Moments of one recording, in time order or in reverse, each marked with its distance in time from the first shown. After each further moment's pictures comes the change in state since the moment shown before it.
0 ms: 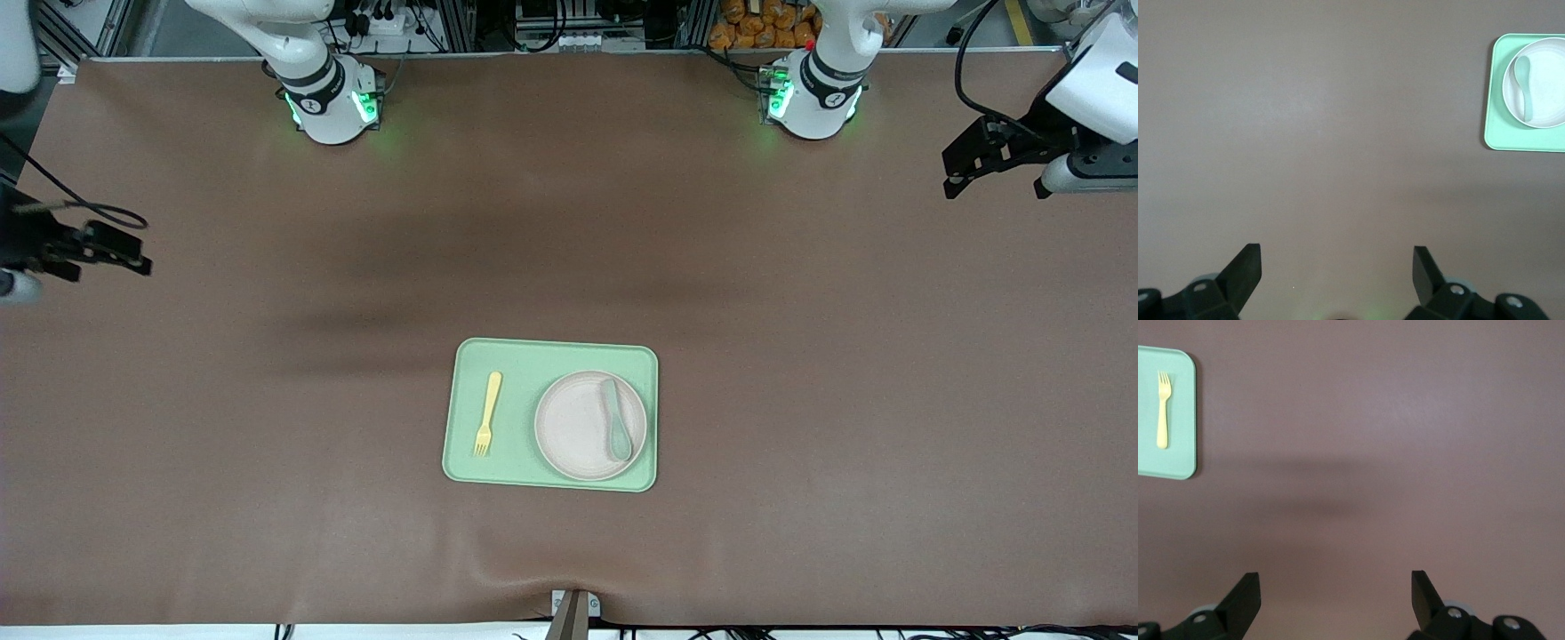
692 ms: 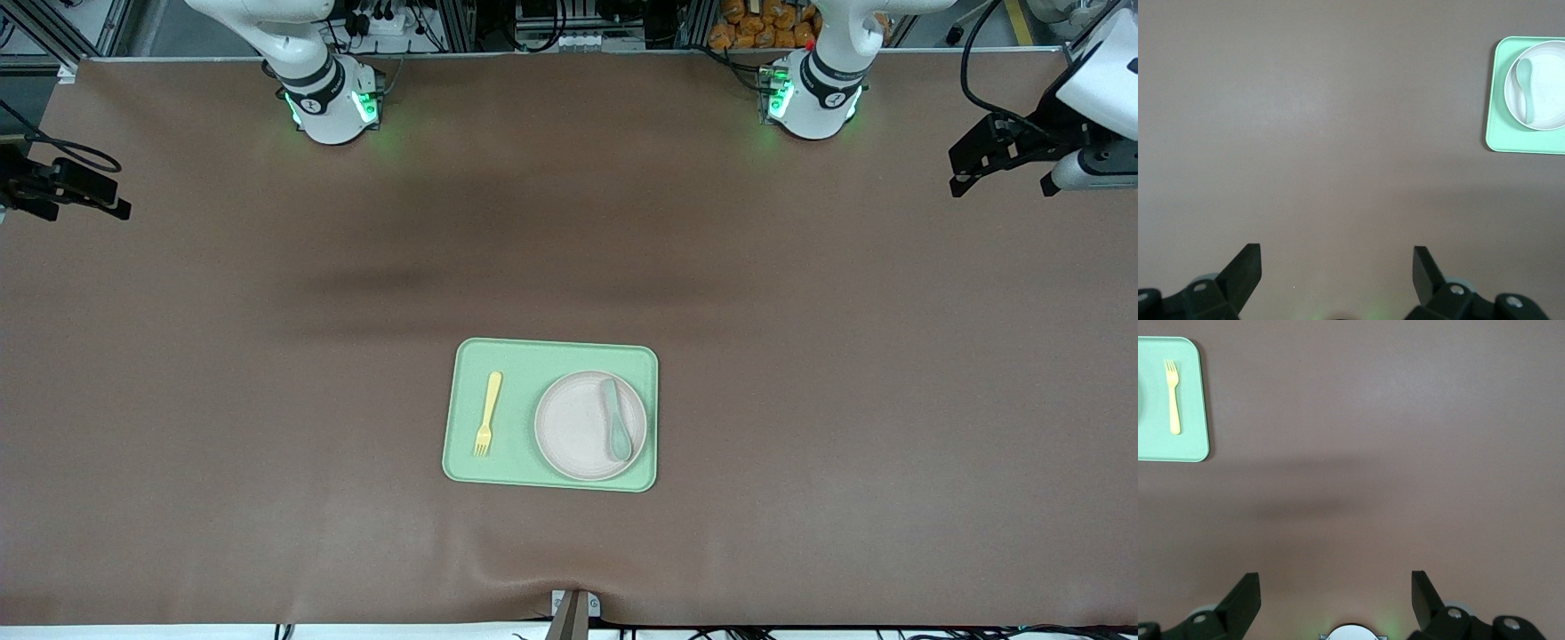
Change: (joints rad) left arm 0.003 -0.005 0.006 0.004 0.000 -0.003 0.000; right arm 0.026 -0.070 -0.007 0.020 -0.001 -0.129 0.107
